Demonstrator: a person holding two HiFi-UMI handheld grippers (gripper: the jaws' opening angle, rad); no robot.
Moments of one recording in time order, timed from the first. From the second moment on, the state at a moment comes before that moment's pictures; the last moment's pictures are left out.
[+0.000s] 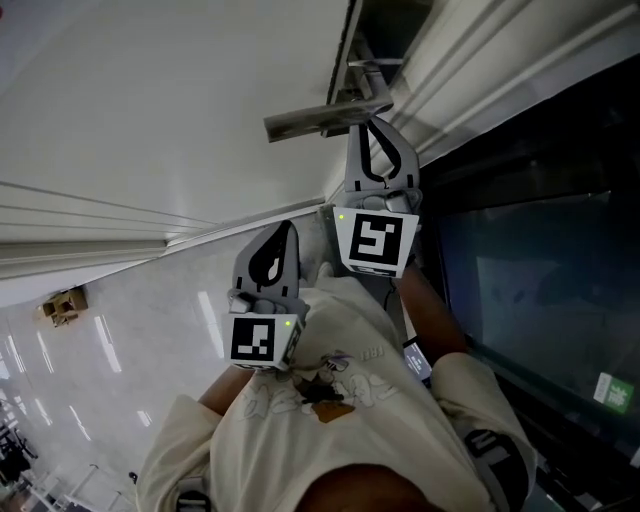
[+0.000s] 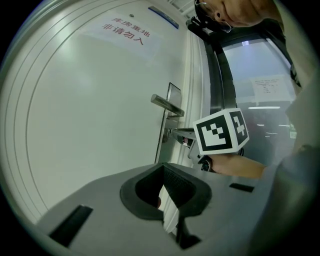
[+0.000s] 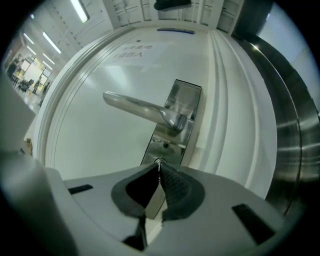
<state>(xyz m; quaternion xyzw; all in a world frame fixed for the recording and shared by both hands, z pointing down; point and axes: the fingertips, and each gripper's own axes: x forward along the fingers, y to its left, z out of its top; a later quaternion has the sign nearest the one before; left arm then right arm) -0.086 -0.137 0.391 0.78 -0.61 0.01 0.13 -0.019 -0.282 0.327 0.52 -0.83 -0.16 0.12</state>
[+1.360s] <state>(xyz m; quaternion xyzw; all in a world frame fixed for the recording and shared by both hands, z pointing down) -0.072 -0.127 0.390 0.79 -0.61 0.02 0.13 -0.010 -0.288 0.327 0.35 -0.82 0.38 -0.24</state>
